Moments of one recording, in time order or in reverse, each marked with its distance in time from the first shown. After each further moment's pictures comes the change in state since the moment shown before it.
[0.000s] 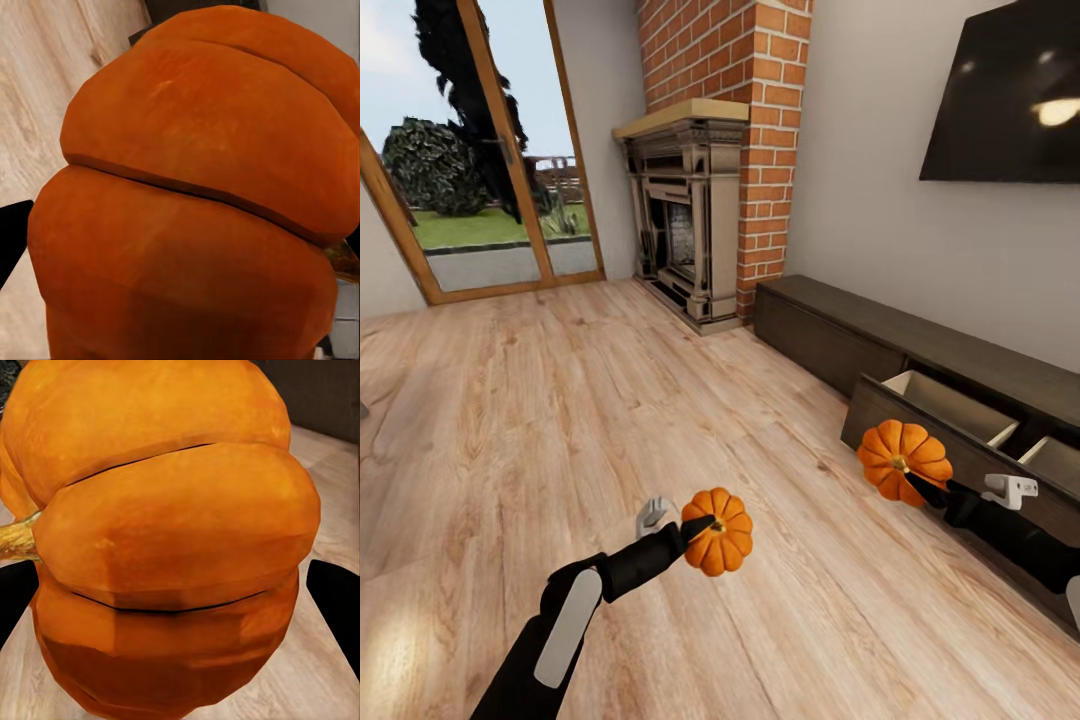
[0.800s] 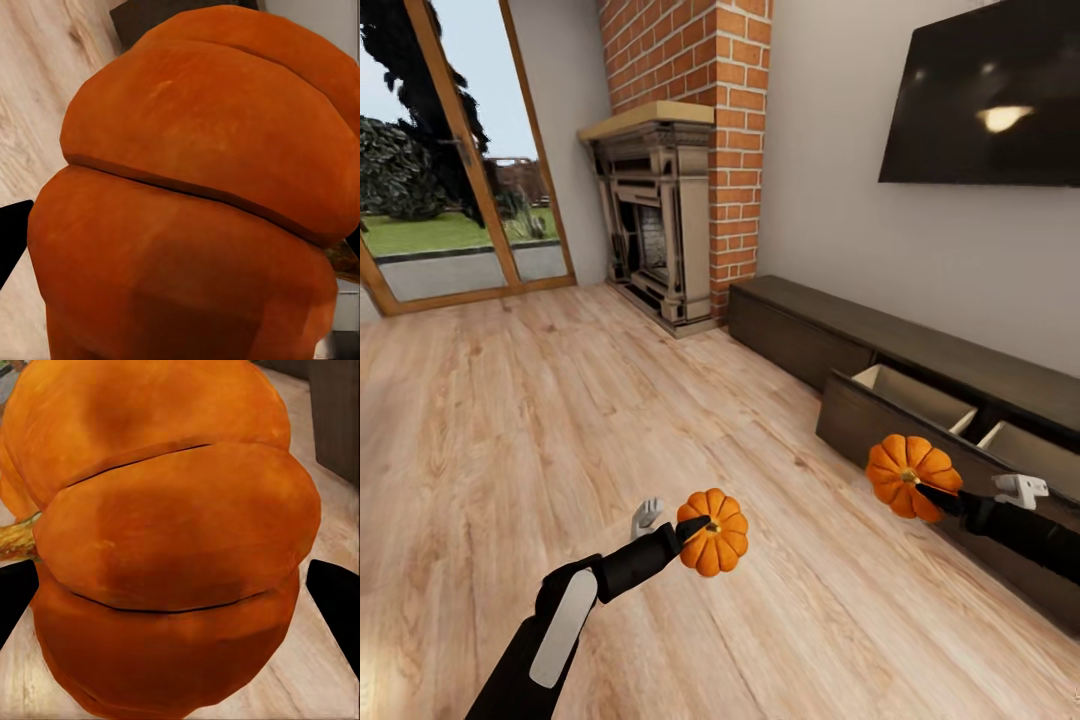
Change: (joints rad) left arm 0.000 0.014 0.009 0.007 -0.001 -0.002 -0.013; right arm -0.012 -0.107 0.001 -0.002 -0.006 0.216 0.034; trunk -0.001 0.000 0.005
